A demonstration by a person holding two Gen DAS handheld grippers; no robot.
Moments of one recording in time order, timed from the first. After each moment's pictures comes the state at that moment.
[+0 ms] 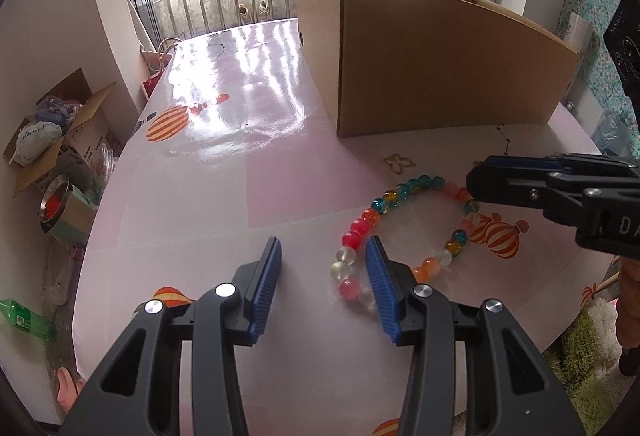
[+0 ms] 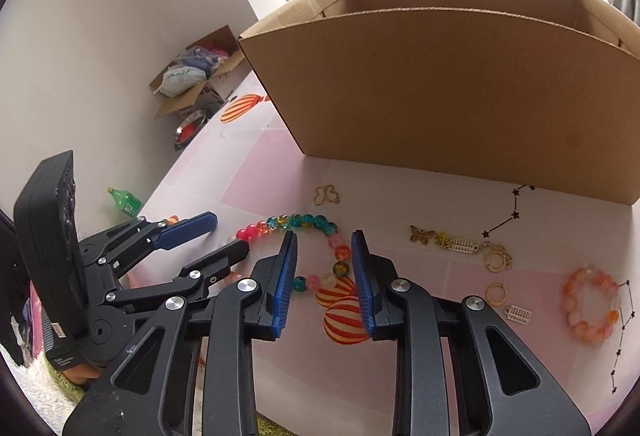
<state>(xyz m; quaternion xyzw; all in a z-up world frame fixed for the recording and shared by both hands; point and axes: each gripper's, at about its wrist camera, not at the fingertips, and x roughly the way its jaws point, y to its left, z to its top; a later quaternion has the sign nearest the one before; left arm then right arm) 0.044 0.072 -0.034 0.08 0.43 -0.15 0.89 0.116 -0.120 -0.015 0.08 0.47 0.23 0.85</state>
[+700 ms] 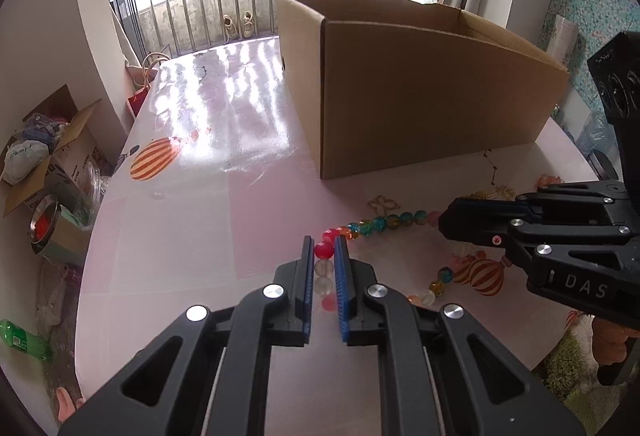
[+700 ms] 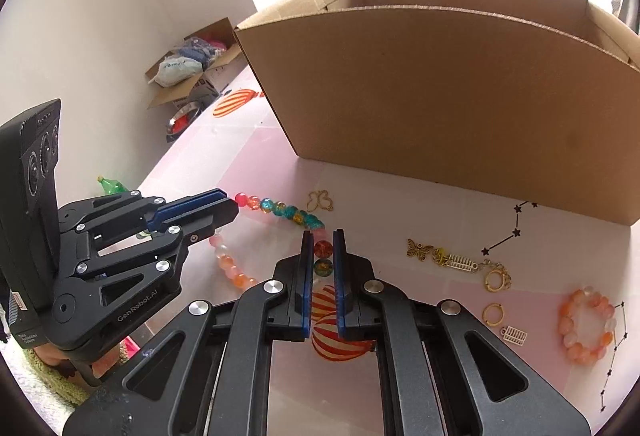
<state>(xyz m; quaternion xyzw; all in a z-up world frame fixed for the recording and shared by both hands) 0.058 0.064 -0.013 0.08 0.41 -0.18 0.89 0.115 -0.122 -0.013 0.06 0.46 0.23 0.86</state>
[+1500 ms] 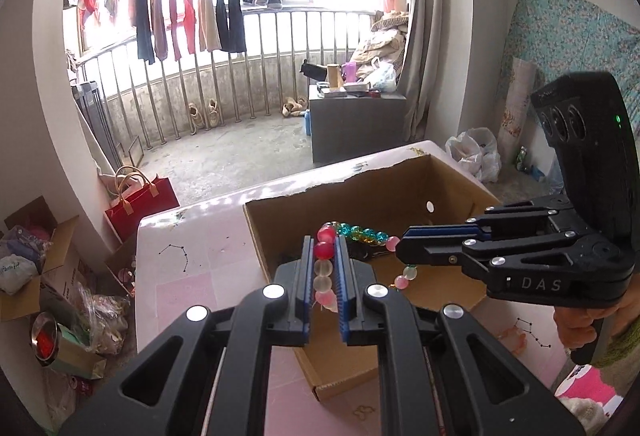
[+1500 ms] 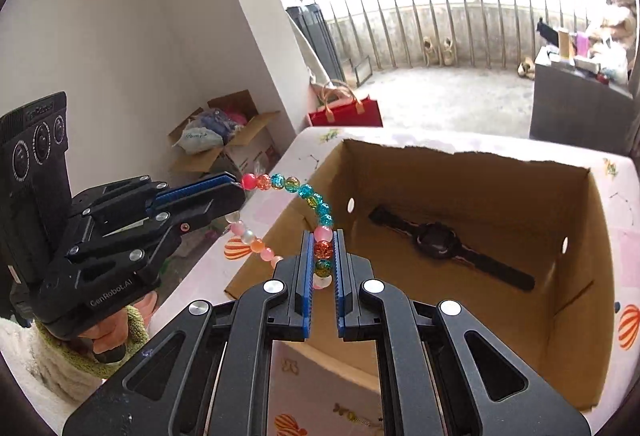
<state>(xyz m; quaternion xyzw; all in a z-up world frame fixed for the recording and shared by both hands) 0.160 0.016 0.125 0.10 0.29 -0.26 0.91 0.225 -0.161 0.103 0.07 0.39 0.28 0.88</state>
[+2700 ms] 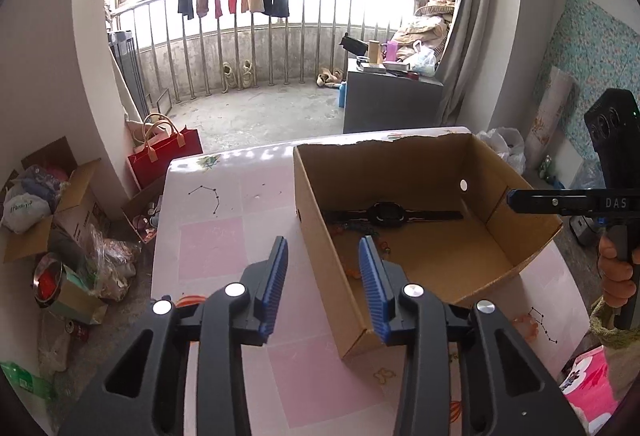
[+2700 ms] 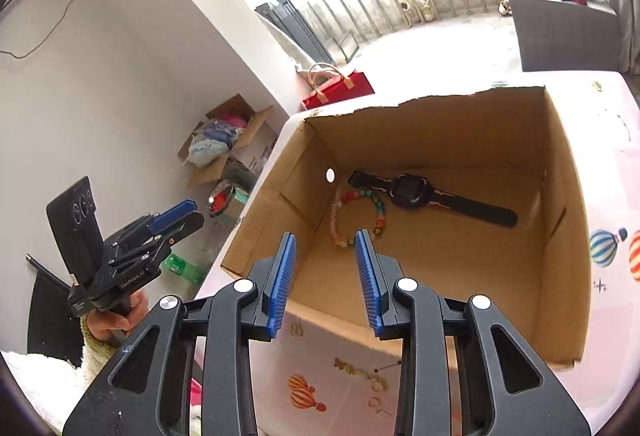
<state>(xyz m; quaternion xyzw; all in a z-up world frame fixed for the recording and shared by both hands) 0.143 0.069 0.106 0.04 0.35 -0.20 0.92 0.189 -0.229 0.096 0.19 0.42 0.27 0.85</state>
